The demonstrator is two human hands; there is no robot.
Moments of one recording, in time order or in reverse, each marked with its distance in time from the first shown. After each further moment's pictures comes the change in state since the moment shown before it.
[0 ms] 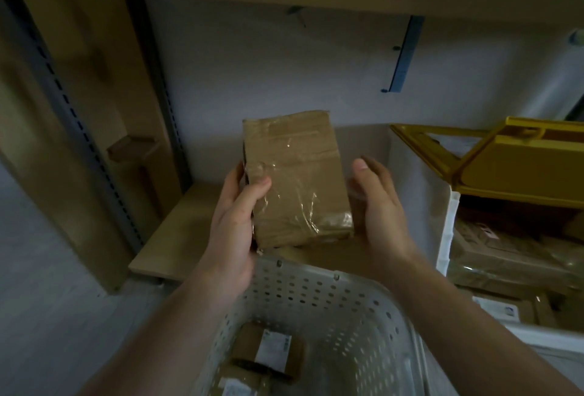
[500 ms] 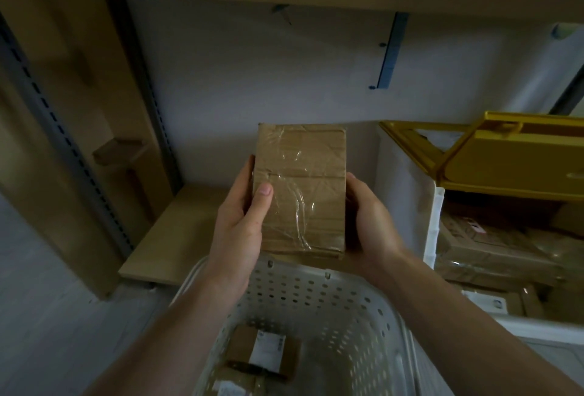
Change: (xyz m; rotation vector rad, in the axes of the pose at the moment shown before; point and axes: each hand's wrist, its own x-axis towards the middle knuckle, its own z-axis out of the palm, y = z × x) left_hand -0.002 -0.015 0.012 0.295 -0.110 0.195; right_hand 0.007 0.010 -0.011 0.128 -0.088 0.222
